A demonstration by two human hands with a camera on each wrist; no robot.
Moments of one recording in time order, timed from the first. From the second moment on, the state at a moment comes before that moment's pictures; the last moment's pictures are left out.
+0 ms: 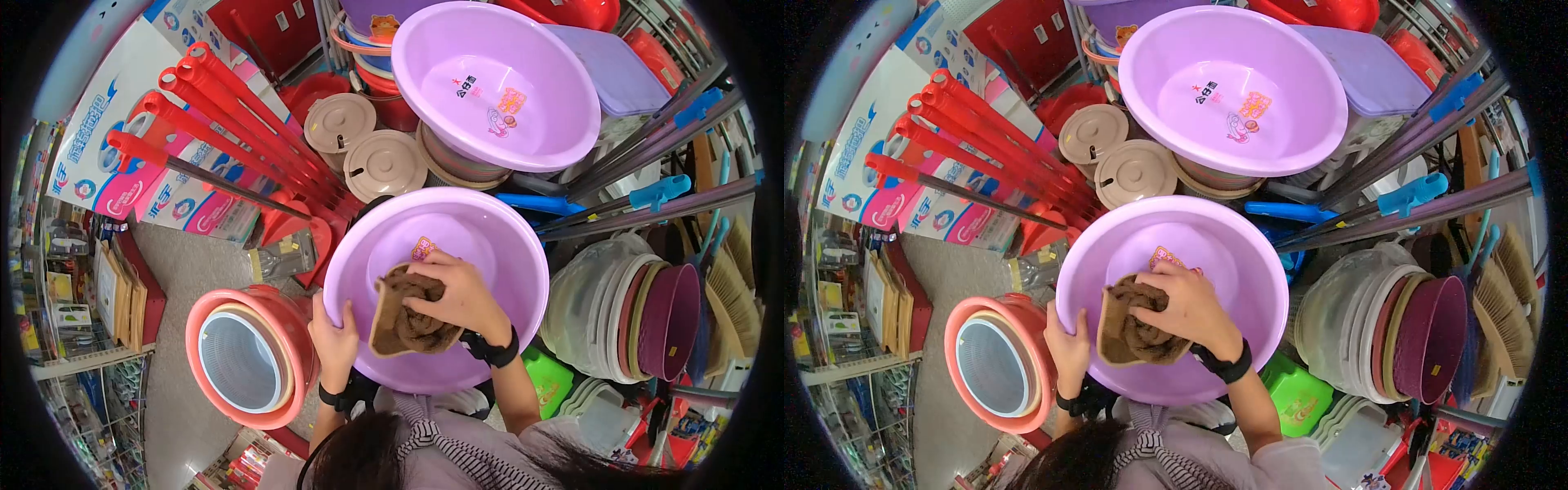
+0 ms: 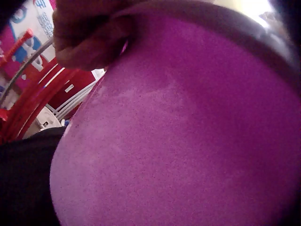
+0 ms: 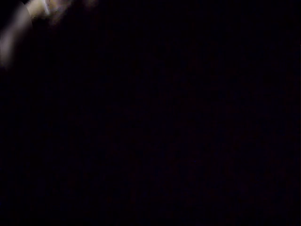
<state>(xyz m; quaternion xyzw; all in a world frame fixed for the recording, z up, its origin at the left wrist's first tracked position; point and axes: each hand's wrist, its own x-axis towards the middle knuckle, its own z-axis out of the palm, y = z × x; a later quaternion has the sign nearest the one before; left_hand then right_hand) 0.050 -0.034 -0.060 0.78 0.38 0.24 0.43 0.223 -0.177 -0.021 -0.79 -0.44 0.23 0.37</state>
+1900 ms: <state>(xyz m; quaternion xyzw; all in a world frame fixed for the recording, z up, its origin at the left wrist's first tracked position) 0.050 -0.031 -0.065 0.78 0.38 0.22 0.45 0.163 -0.198 -0.040 -0.85 -0.44 0.26 0.10</state>
